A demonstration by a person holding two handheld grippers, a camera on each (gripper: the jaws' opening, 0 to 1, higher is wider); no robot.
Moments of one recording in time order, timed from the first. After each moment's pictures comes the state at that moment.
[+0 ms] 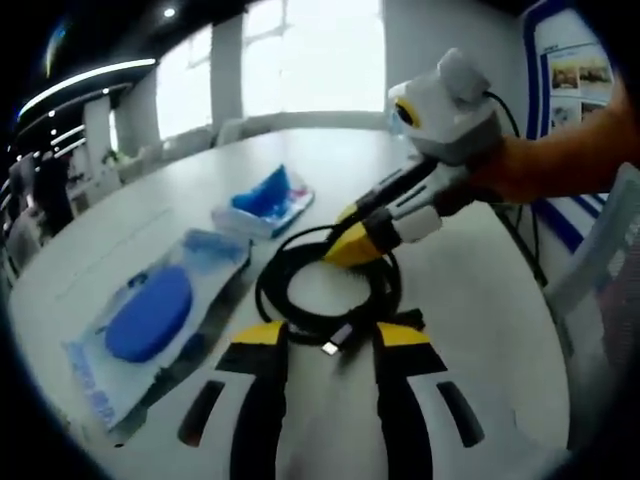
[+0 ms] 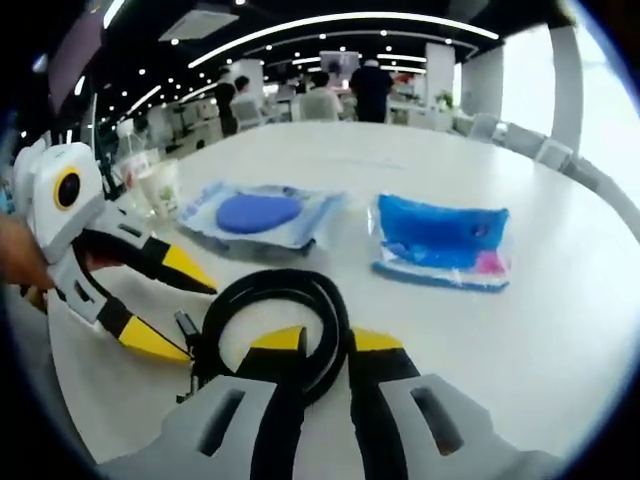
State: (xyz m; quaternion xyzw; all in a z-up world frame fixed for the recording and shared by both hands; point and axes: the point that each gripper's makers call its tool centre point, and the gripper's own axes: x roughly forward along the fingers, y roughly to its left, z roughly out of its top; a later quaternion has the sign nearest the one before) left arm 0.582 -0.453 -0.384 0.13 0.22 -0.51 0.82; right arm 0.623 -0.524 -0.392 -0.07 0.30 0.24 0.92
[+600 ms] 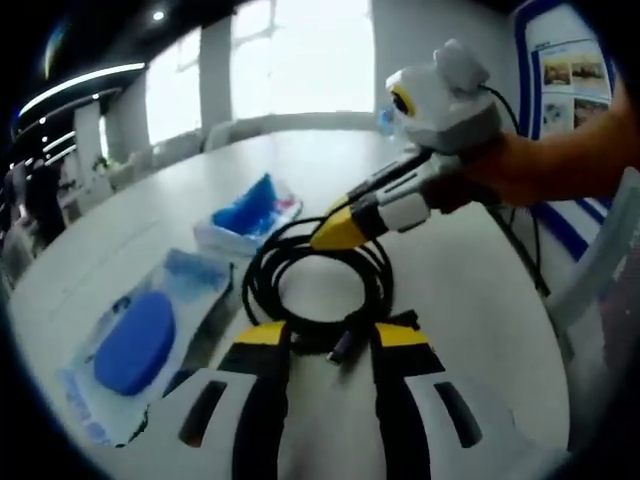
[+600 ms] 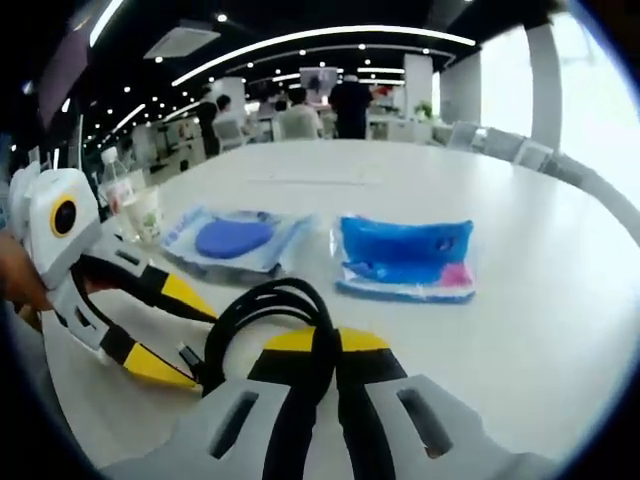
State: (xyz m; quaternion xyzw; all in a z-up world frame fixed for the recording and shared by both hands) left arm 0.590 -0.480 -0.376 0.14 0.21 -0.52 0.82; right arm 0.636 -0.549 -0.373 -0.05 0.27 0.20 0.94
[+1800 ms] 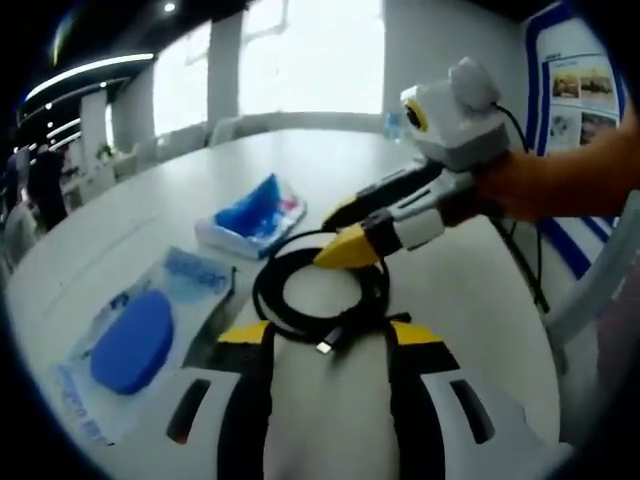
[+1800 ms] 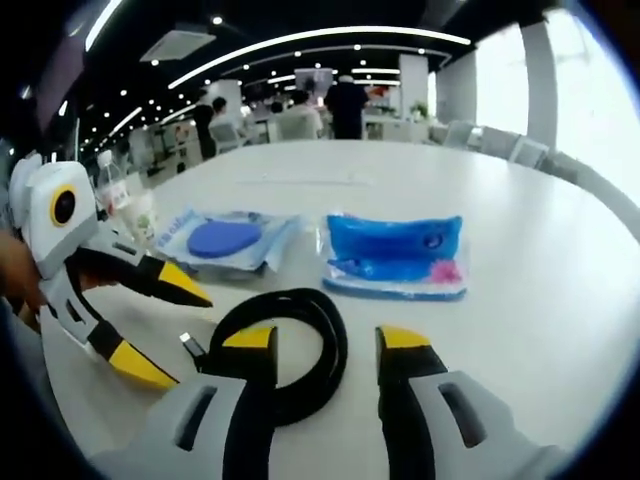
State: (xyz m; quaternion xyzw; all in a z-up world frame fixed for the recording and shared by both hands) left arm 0.591 -0.481 -0.374 0.12 0.23 -0.51 0.82; right arm 0.635 -0.558 -0.374 -0.04 0.27 0.20 0.94
